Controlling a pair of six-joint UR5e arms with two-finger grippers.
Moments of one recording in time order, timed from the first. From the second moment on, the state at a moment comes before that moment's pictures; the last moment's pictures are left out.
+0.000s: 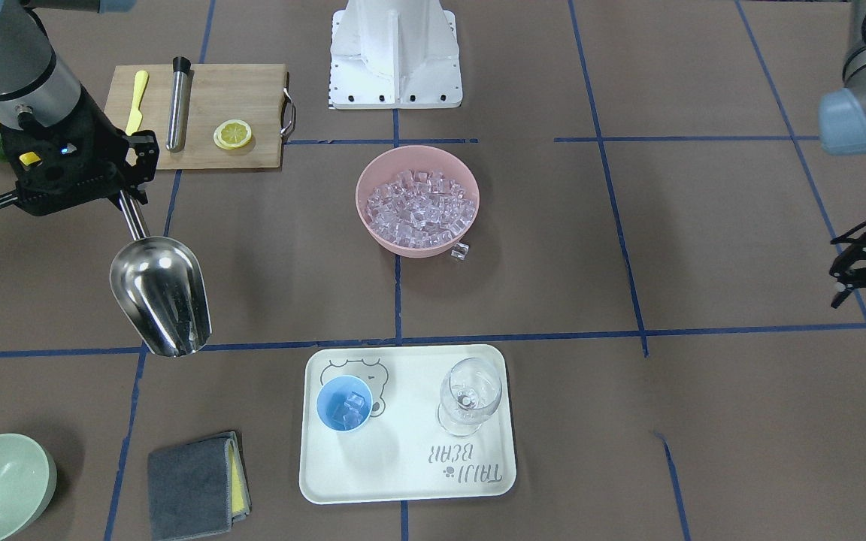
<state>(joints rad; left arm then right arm) -1.32 -1.90 -1.57 -1.77 -2.18 0.18 0.96 -1.14 2.04 -2.02 2.20 0.40</state>
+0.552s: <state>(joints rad) -1.44 -1.78 -1.53 -1.60 -2.20 0.18 0.99 -1.26 2.10 -2.01 2.20 0.39</state>
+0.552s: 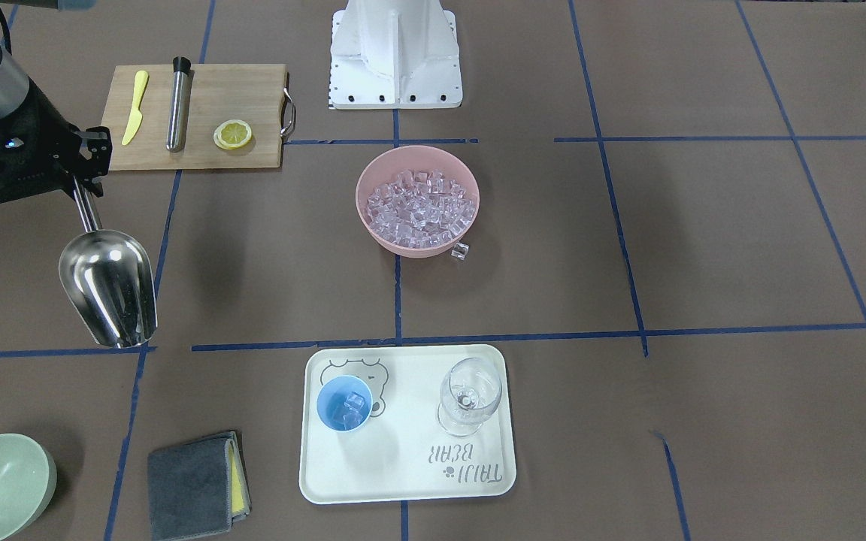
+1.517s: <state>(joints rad) -1.62 -1.55 -1.53 -1.63 -2.38 0.28 1.00 -1.48 2.17 -1.81 2.19 0.47</state>
